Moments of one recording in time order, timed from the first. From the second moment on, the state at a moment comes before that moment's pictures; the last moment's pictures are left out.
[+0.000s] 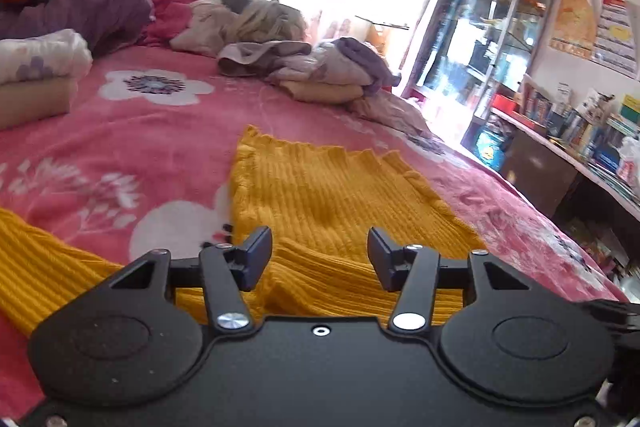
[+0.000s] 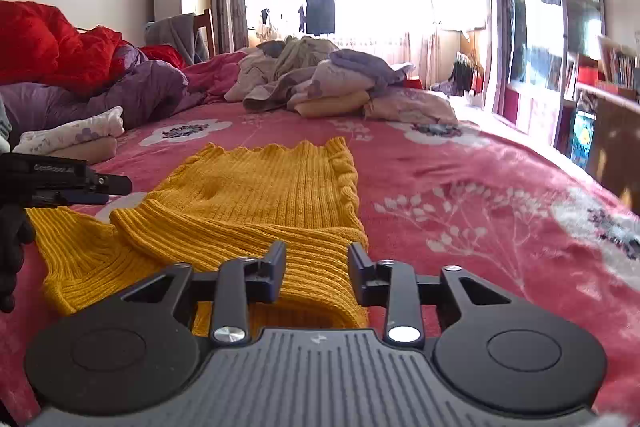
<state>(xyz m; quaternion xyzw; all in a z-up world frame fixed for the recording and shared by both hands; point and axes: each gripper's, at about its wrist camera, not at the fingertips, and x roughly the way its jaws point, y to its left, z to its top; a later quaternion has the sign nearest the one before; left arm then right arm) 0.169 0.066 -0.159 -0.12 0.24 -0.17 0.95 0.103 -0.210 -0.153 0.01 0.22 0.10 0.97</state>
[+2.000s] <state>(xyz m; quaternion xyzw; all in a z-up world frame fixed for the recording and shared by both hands) 0.131 0.301 -0.203 -0.47 0.24 0.10 0.84 0.124 -0.093 -0.131 -0.14 0.25 0.24 0.93</state>
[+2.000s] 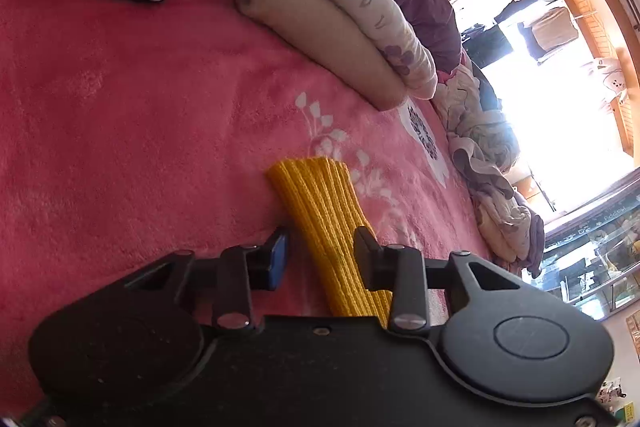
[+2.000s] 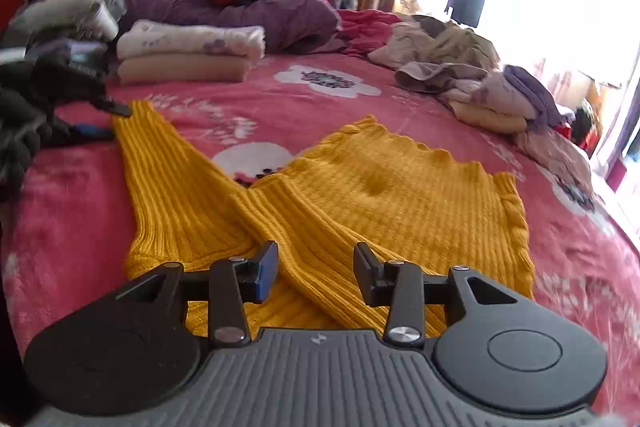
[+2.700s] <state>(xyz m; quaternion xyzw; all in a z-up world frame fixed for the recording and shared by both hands) 0.119 0.179 -0.103 -0.24 0.15 0.05 0.96 0.113 -0.252 -0.166 0.11 0.24 0.19 0.95</state>
